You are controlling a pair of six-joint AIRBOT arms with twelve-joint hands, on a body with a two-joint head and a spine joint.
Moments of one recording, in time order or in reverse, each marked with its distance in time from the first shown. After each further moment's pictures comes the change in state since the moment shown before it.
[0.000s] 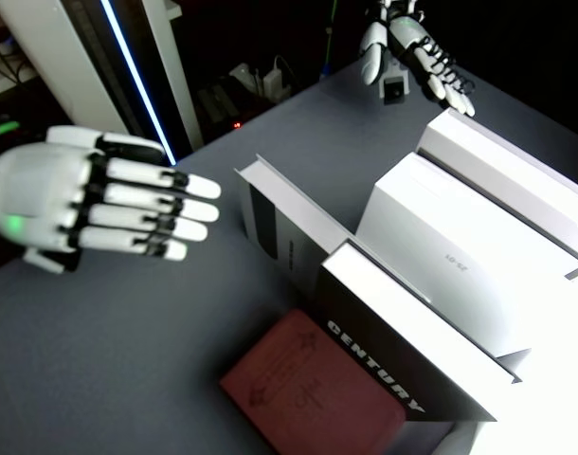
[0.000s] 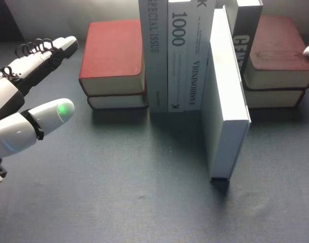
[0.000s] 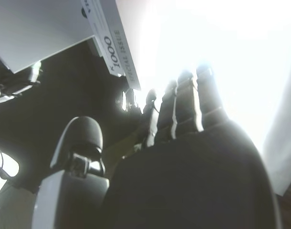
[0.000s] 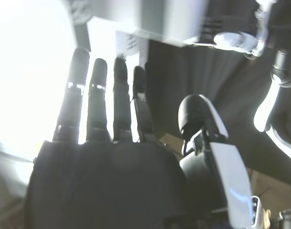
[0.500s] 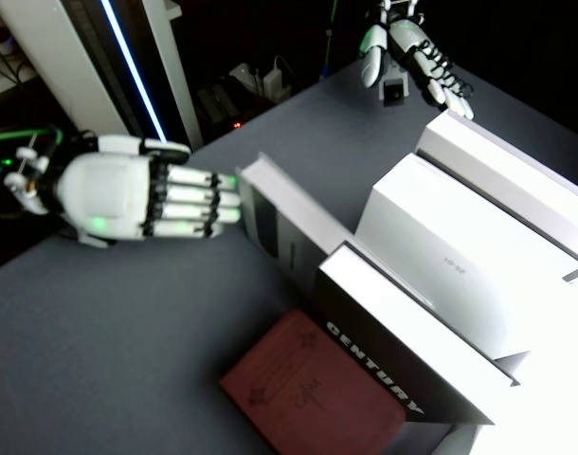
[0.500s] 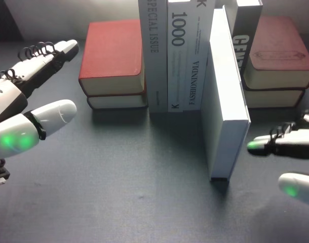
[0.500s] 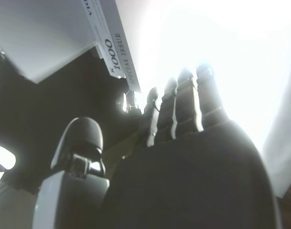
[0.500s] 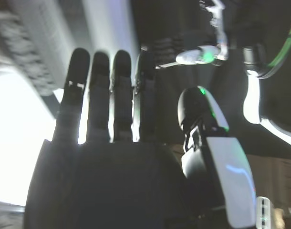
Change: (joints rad) left arm -0.004 -0.027 0.021 -0.006 0.016 -0.013; right arm 0.000 -0.167 0.044 -0.121 -0.166 0.179
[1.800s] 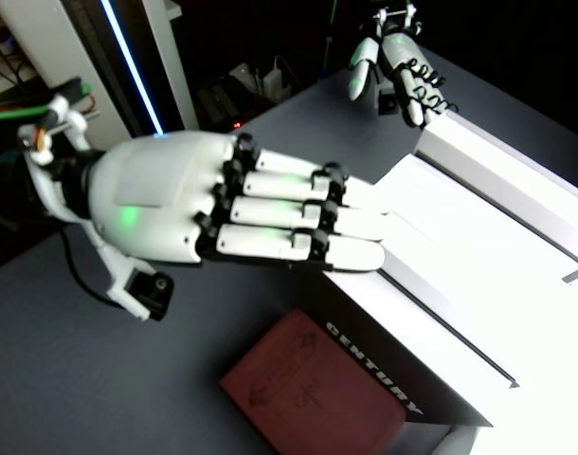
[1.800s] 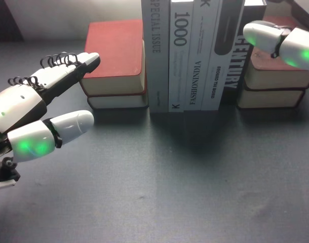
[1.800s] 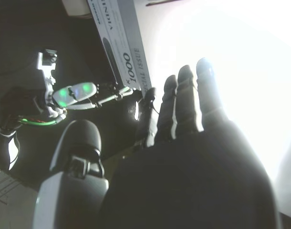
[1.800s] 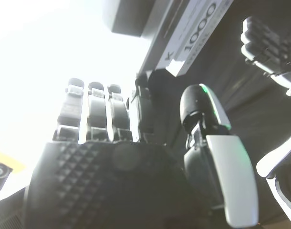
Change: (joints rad) left arm -0.037 -0.033 0.035 0.078 0.082 -0.010; right arm 0.644 -0.019 0.177 0.023 -0.373 -0.451
